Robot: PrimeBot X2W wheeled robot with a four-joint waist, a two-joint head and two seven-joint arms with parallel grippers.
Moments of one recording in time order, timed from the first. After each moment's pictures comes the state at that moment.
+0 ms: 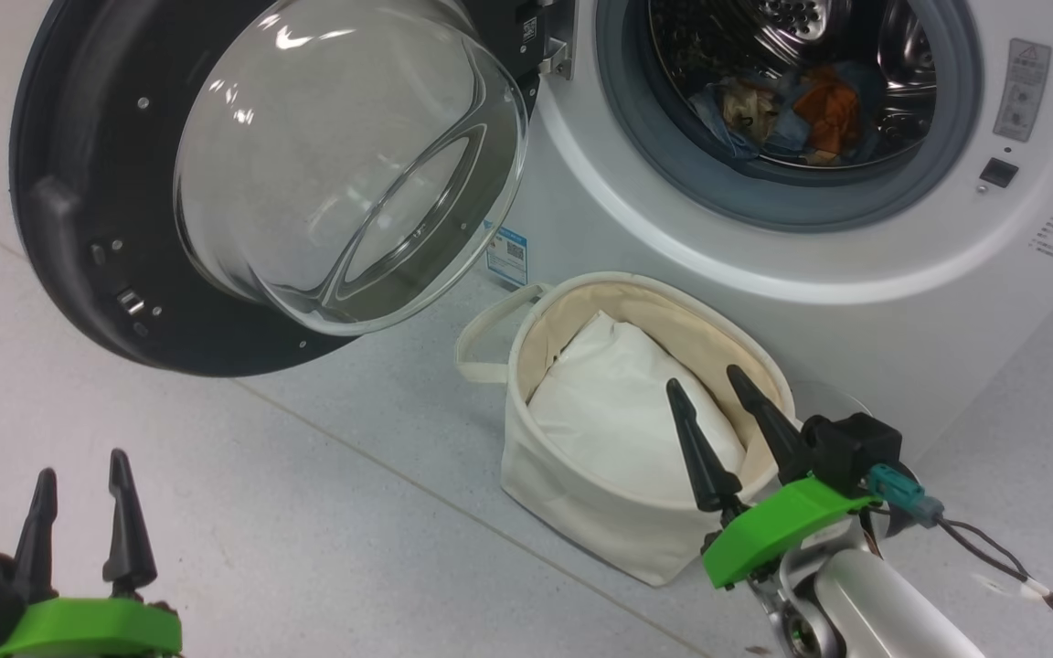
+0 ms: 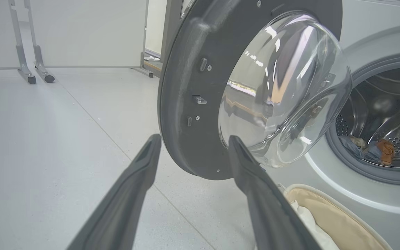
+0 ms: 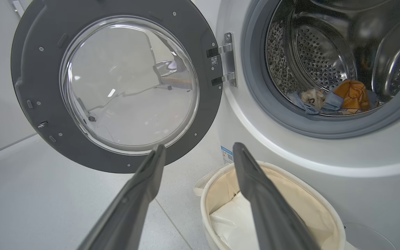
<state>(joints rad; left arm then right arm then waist) -0.12 0.07 0.31 0.36 -0.20 -0.11 -0.26 -0.31 -0.17 0.50 0.36 0.49 0.13 -0.25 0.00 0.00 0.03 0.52</state>
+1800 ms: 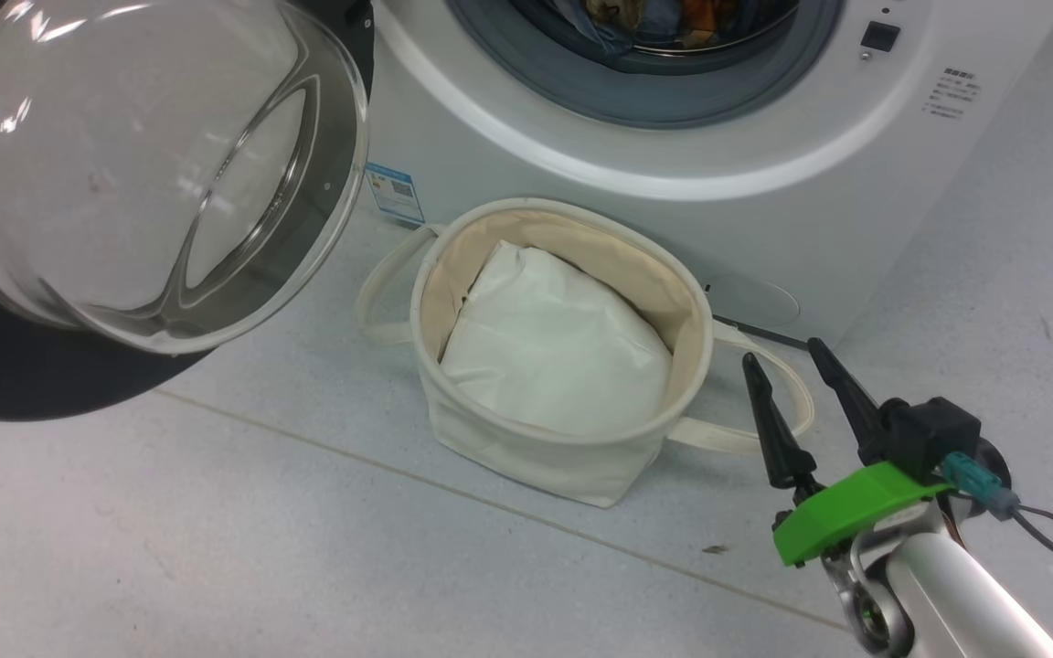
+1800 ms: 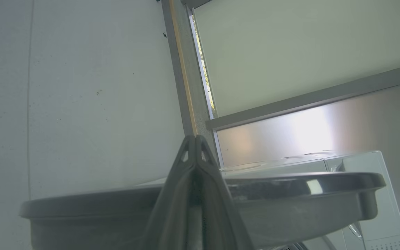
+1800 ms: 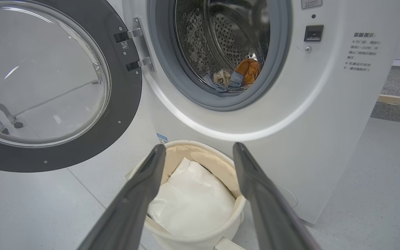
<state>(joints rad) -0.94 0.49 0.57 1.12 -1.11 -0.10 0.33 -0.29 -0.25 0.41 0.31 0.41 0.13 -0.25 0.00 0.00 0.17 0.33</state>
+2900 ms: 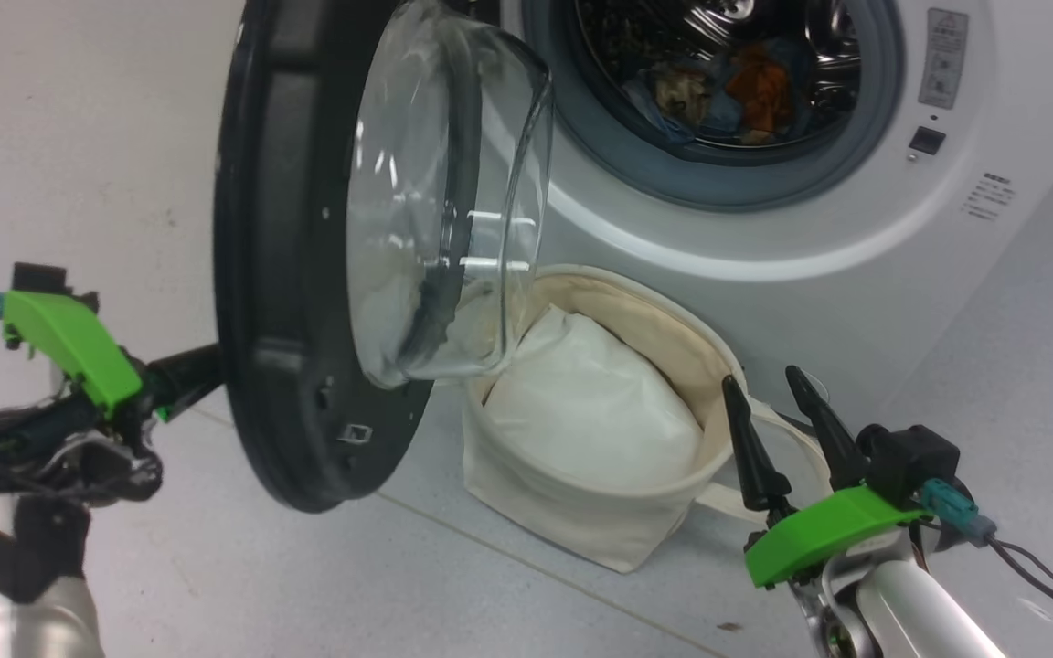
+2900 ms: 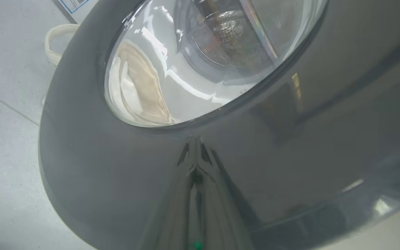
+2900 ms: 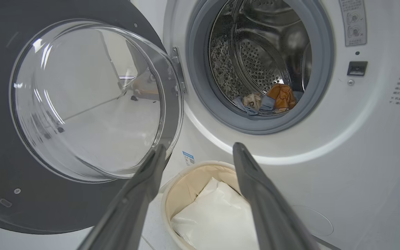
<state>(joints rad) -0.65 0.18 0.25 0.59 -1.15 -0.04 1.14 -0.24 -0.17 0.37 0.31 0.42 0.13 -0.25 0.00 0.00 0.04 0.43</state>
